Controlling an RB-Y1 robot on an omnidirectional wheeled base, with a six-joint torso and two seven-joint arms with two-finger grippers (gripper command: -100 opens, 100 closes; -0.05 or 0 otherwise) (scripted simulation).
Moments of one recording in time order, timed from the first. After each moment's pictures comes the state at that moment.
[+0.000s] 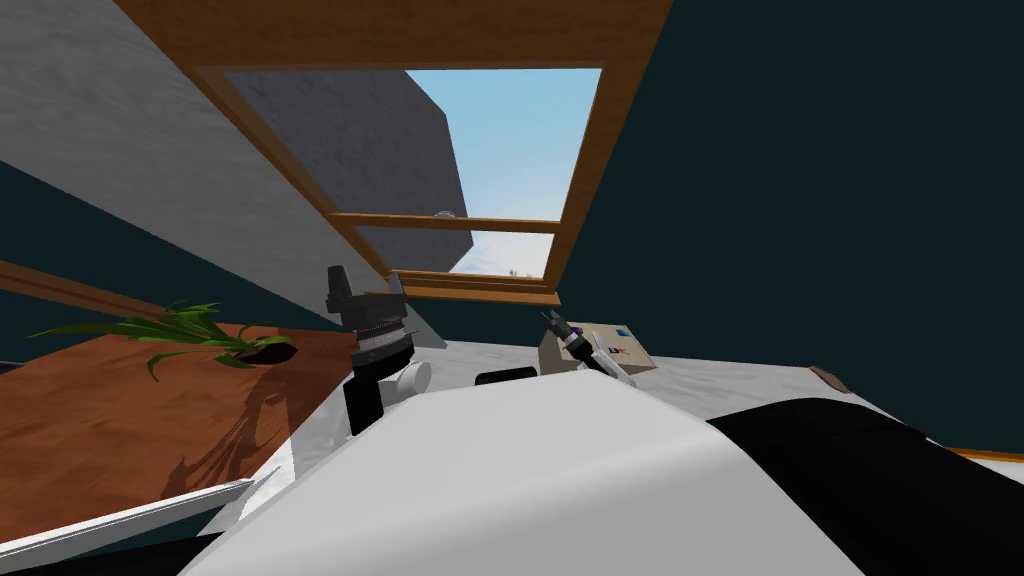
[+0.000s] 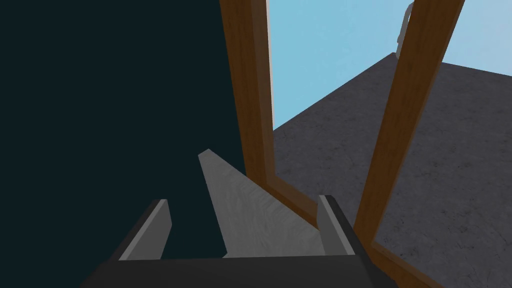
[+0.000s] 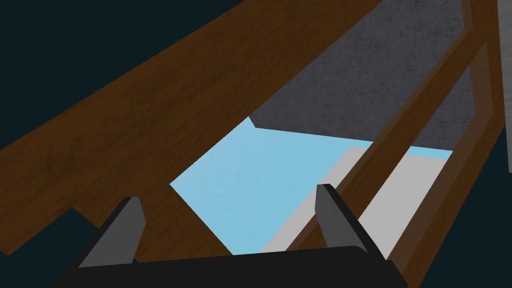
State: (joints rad) left arm 0.48 0.00 0.04 -2.35 0.11 -0.48 0.15; right arm 0.40 -0.49 0.17 -1.72 0.35 -0.47 0.37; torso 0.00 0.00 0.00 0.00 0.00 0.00
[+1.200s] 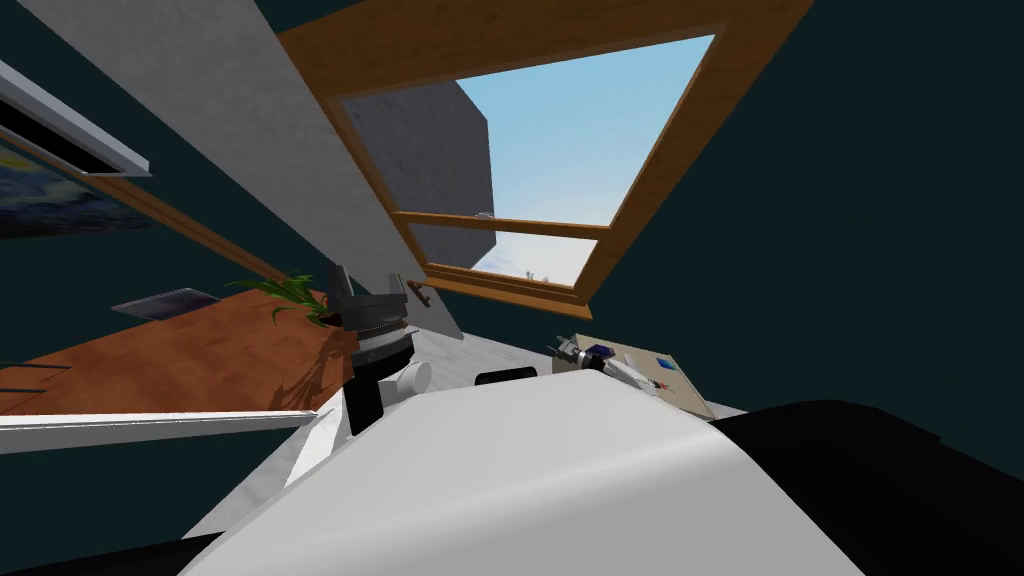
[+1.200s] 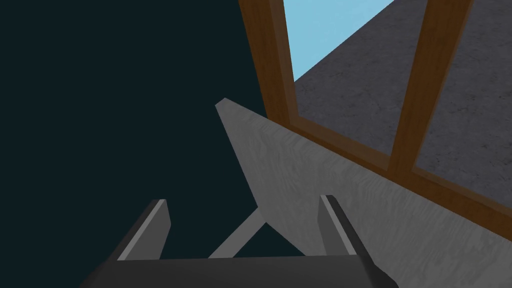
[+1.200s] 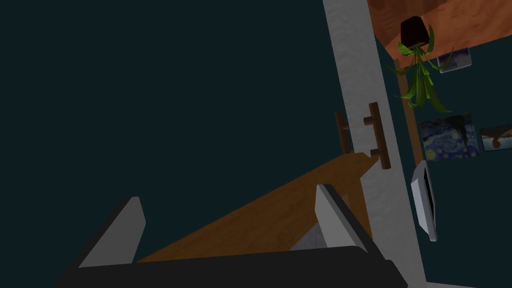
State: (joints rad) left arm 0.48 0.00 0.04 -2.35 0.11 -0.48 0.15; right arm 0.35 -0.75 0.36 -1.37 0.53 -0.55 0.49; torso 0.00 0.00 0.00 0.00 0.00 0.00
